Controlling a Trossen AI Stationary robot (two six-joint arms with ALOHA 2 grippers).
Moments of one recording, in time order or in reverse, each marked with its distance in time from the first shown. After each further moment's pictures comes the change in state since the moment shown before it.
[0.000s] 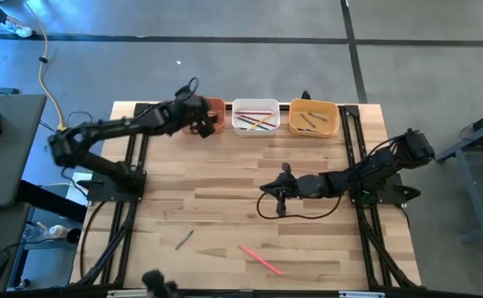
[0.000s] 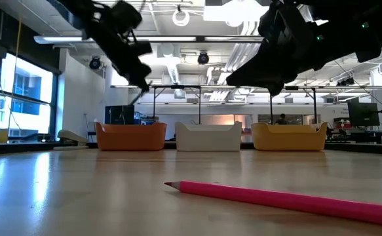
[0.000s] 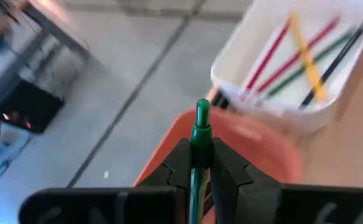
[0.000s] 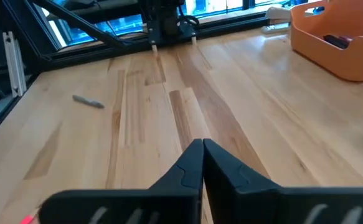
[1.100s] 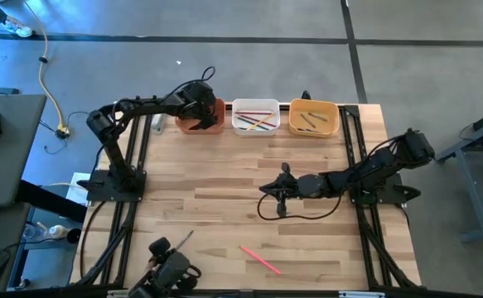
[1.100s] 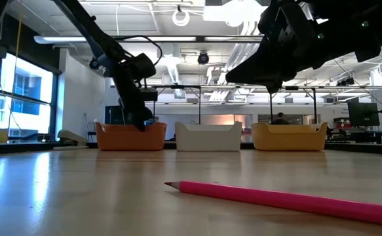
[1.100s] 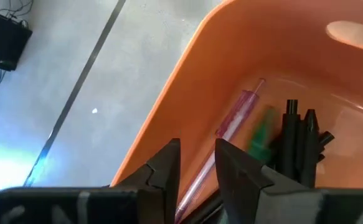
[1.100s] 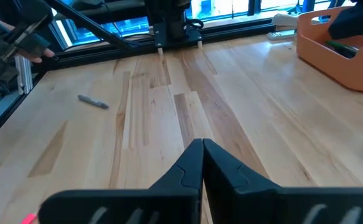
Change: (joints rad) left arm 0.239 0.428 0.183 -0.069 0.106 0.085; right arm 0.000 0.000 0.002 0.016 -0.017 -0.037
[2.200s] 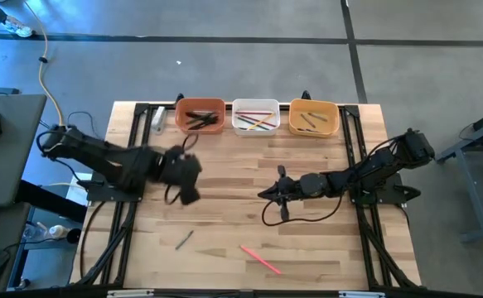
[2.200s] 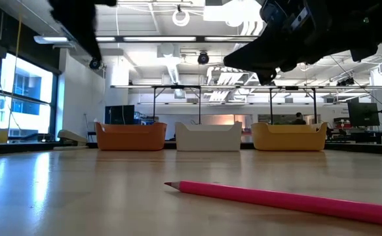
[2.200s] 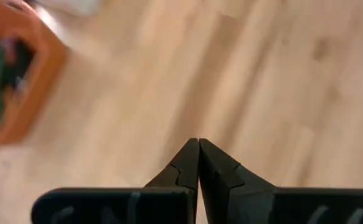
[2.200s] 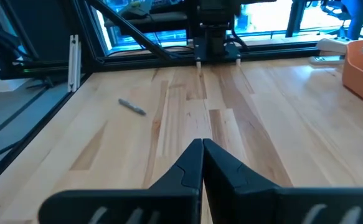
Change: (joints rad) left arm -1.023 -0.526 -0.002 -0.758 -0.106 -0.953; right arm 0.000 0.000 0.000 0.080 -0.143 -0.099
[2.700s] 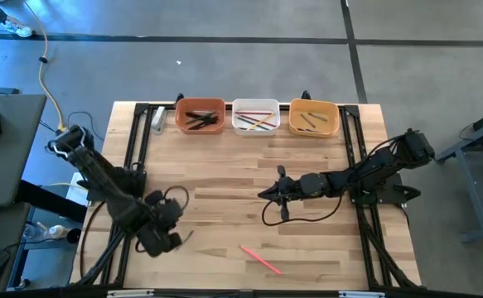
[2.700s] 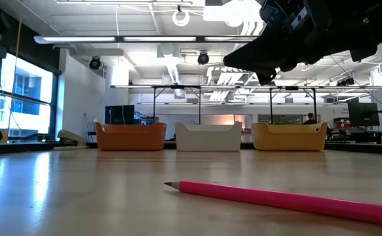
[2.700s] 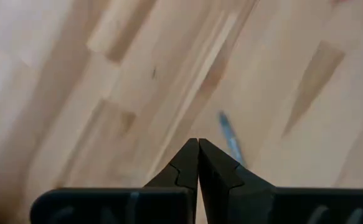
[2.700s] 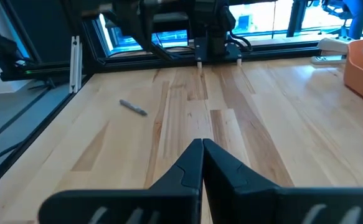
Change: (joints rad) left arm -0.564 0.151 -0.053 -0.050 0.005 -0.735; right arm 0.000 0.000 0.000 0.002 -0.006 0.005
